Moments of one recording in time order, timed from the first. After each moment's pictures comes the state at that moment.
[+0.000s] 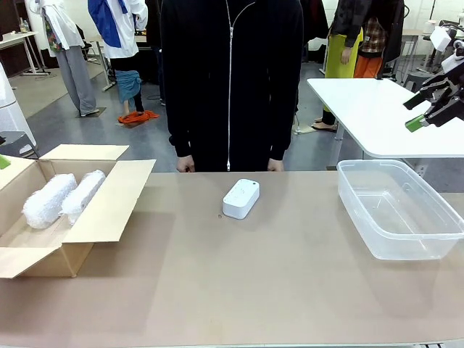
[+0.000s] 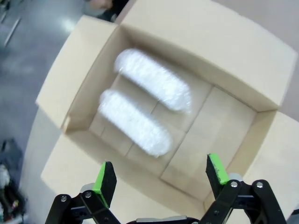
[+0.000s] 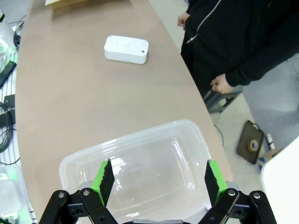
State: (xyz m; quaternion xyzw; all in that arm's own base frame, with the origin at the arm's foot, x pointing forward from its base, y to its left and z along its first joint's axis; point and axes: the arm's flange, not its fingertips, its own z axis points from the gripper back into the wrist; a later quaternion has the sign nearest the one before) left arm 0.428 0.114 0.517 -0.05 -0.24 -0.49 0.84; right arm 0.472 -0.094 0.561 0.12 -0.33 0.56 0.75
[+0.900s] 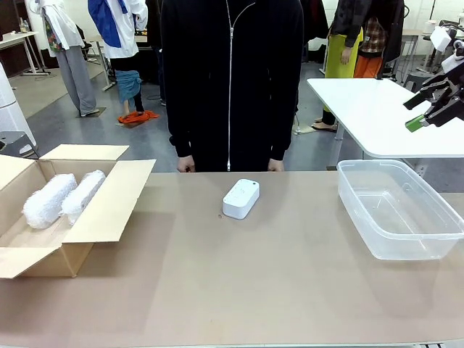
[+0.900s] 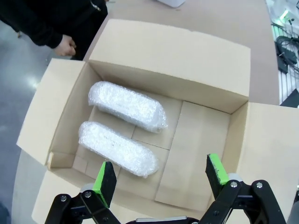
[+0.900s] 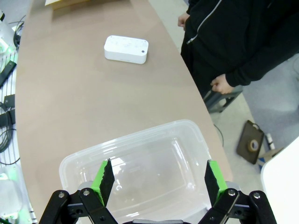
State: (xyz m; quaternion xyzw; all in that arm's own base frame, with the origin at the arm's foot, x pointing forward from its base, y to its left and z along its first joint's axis) left arm 0.442 0.166 0.501 -0.18 -0.28 -0.56 0.76; right arm 0.472 -0.094 0.561 0.12 -0.33 0.56 0.75
